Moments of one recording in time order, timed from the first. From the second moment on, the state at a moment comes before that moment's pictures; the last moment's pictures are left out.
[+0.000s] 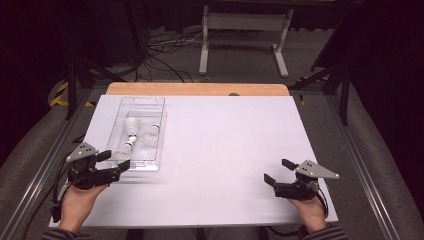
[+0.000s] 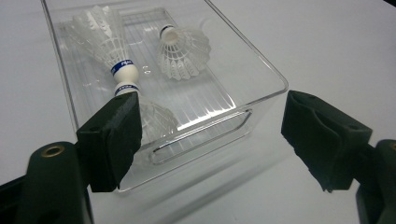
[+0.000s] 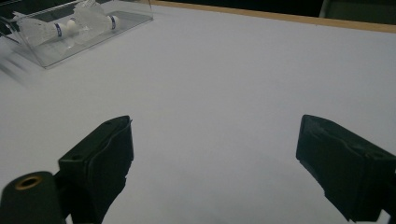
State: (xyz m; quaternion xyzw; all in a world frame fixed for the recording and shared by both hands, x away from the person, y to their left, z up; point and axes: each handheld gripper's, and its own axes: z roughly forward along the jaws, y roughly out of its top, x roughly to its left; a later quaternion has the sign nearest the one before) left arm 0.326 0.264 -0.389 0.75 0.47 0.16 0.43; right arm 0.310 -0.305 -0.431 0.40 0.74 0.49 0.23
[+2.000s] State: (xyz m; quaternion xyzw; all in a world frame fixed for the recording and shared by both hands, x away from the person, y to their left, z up) left arm 0.304 0.261 -0.416 0.74 0.46 0.17 0.46; right arm 0.310 -0.306 -0.431 0.40 0.74 0.49 0.22
